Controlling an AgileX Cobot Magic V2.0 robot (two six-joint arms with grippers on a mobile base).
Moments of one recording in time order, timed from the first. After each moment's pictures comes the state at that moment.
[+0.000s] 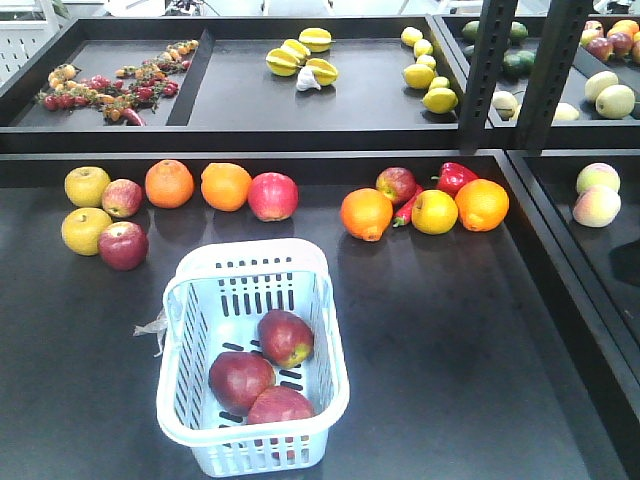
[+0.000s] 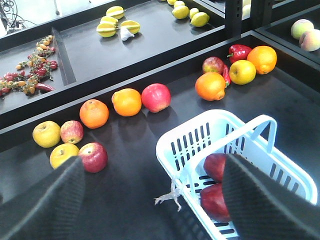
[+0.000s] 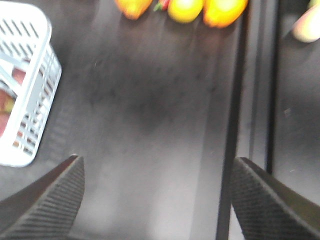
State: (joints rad) left arm -0.38 0.72 -1.10 0.07 0.90 0.08; right arm 0.04 0.94 -1.10 0.11 1.06 -0.20
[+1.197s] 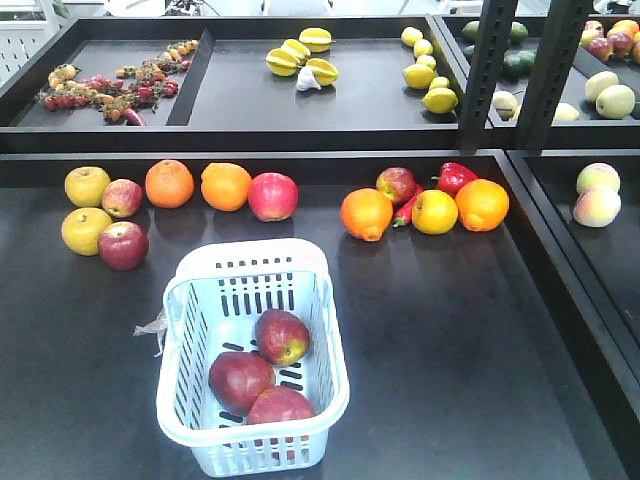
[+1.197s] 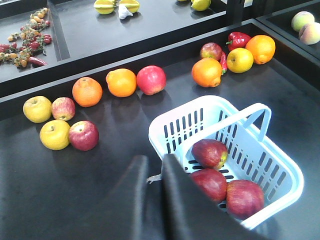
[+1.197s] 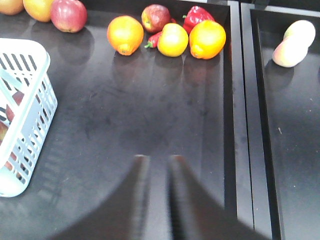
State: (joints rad) left arm -0.38 0.72 -1.10 0.07 0.96 0.00; right arm 0.04 0.67 -0.78 0.10 0.82 -0.16
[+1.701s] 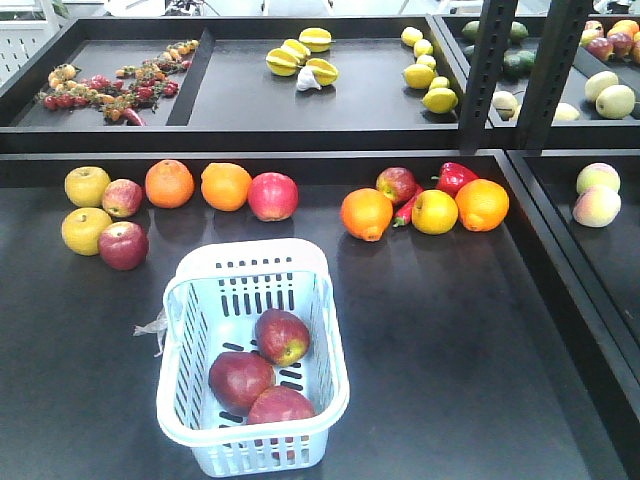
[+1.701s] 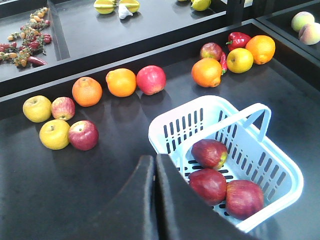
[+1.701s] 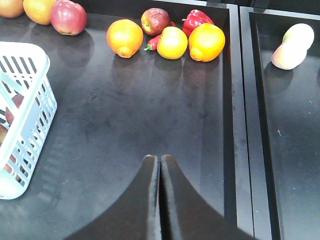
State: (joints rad) left arm -0.38 0.72 -1.10 0.07 0.96 0.00; right arm 0.04 0.67 -0.78 0.10 0.81 -0.16
